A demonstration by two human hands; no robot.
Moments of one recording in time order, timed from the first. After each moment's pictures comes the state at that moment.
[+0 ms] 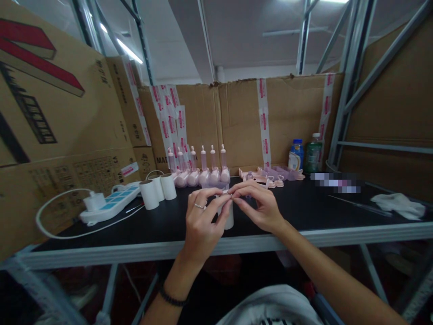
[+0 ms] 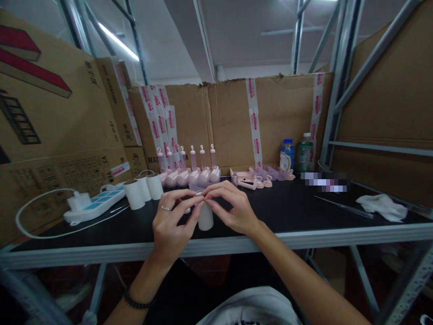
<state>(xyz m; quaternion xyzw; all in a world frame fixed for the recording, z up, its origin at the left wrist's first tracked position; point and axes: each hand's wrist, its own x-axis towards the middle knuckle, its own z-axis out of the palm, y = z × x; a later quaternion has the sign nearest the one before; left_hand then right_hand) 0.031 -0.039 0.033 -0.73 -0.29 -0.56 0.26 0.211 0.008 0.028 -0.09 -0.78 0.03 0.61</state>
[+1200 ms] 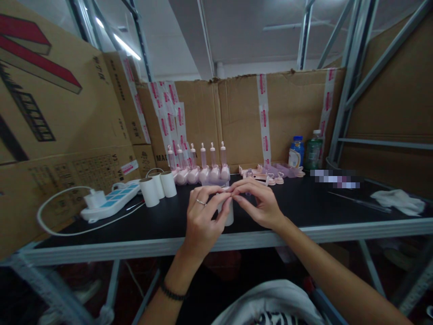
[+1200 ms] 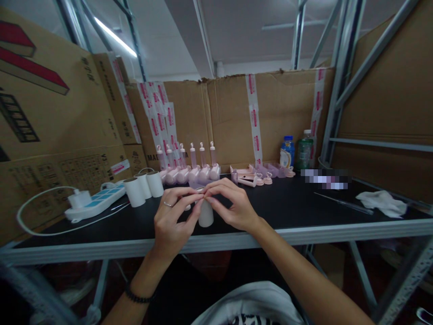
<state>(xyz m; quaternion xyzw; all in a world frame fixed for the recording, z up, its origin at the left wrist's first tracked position) 0.031 -0.036 0.035 -0.74 -0.26 -0.56 0.27 0.211 0.009 0.027 -0.07 -0.79 0.05 0.61</state>
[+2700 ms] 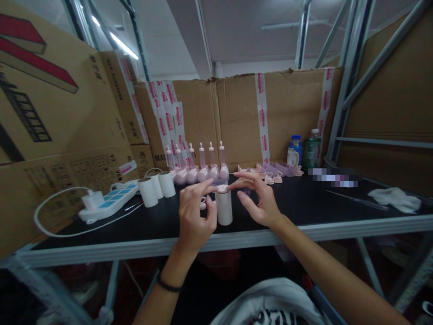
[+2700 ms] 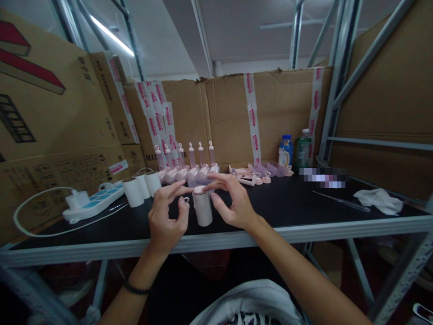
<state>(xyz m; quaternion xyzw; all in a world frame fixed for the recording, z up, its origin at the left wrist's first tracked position) 0.015 -0.024 0.027 -0.72 -0.30 -0.57 0.26 0.215 0.011 0.020 -0.12 -0.78 0.07 0.61</state>
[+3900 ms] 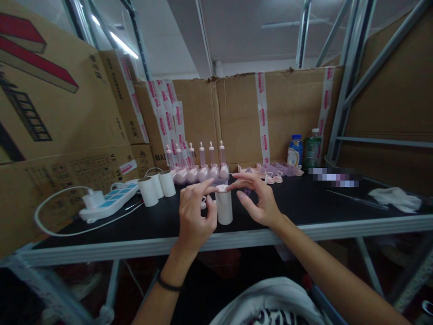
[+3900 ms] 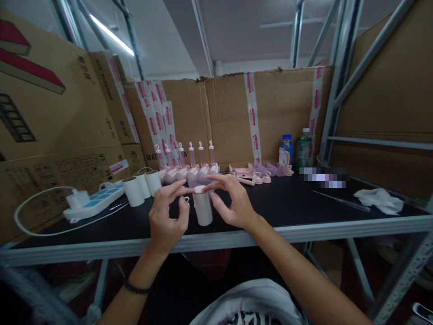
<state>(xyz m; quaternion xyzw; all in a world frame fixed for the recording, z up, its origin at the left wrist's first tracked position) 0.015 -0.024 0.027 -0.72 -0.31 -0.57 0.26 0.215 0.012 0.019 -0.14 -0.78 0.05 0.60</state>
